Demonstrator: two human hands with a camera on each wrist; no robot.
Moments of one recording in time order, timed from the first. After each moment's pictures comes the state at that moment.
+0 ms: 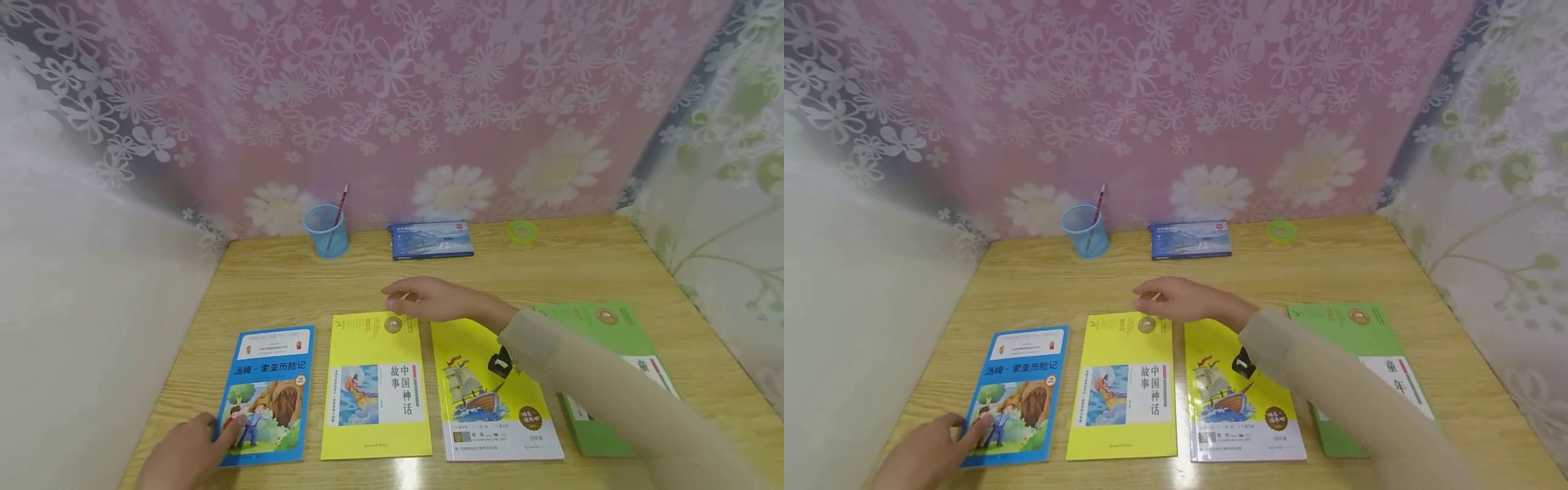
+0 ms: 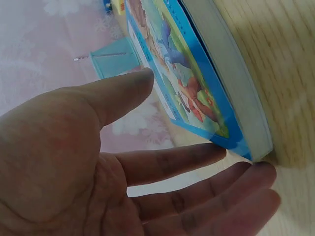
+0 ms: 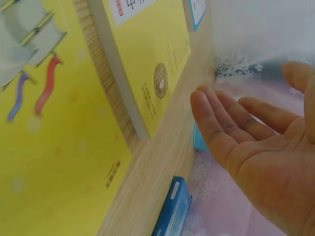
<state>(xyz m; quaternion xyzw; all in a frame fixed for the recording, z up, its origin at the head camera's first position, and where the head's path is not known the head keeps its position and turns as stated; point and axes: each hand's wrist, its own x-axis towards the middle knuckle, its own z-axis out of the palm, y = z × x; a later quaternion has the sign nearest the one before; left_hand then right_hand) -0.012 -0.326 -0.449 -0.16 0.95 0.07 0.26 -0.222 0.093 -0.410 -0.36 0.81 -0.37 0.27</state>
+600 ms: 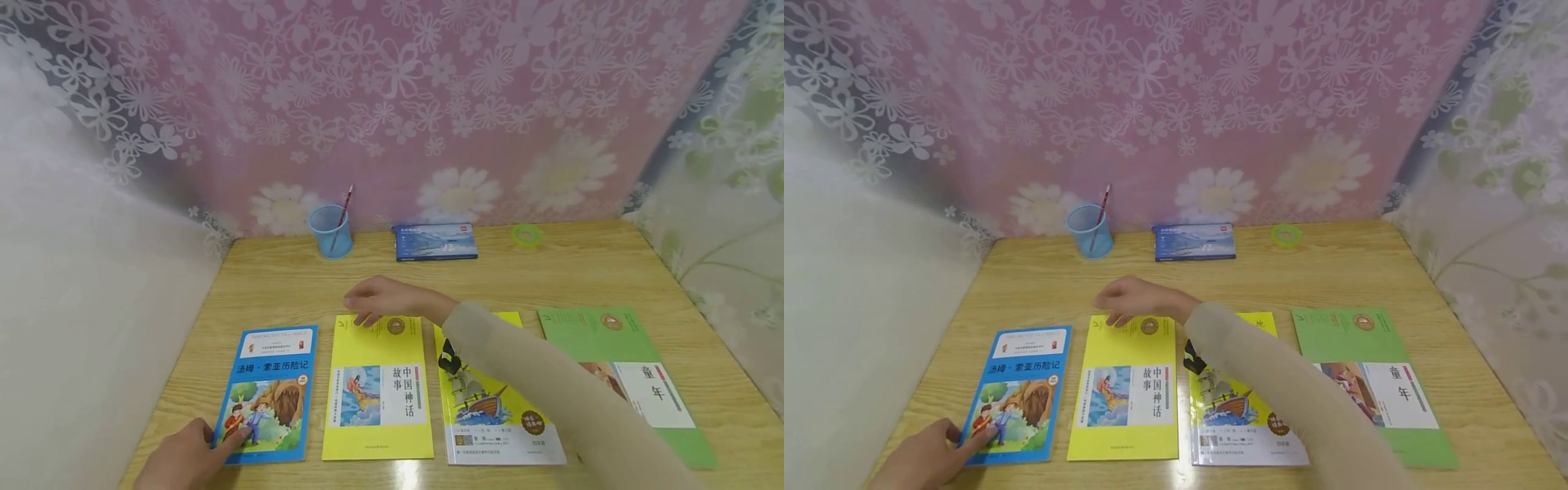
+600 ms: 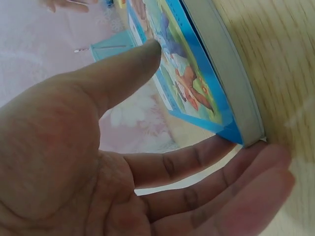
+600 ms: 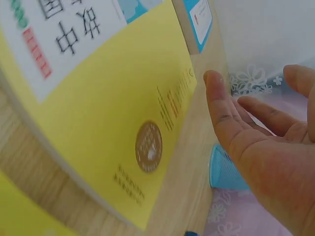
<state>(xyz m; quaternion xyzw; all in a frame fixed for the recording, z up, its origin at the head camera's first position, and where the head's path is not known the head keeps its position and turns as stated) -0.001 -0.324 -0.447 -0.23 0.92 0.13 0.27 -0.239 0.012 -0.424 -0.30 0.75 -0.46 0.37</state>
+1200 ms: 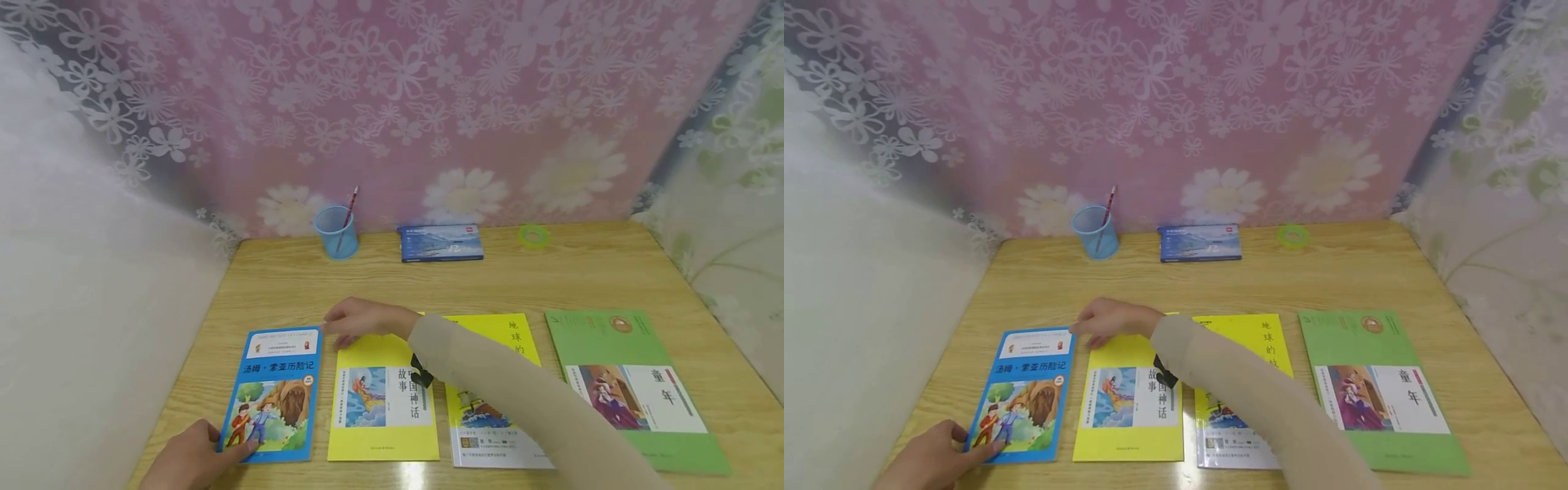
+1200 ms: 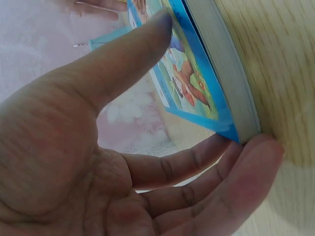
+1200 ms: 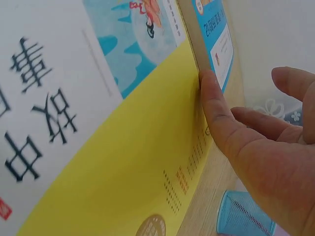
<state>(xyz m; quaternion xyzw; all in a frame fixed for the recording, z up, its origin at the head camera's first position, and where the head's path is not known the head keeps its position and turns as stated) 0.000 -0.327 -0.446 -0.25 0.92 0.15 0.27 -0.219 -0.046 -0.441 -0.28 0.74 -0.45 0.41</state>
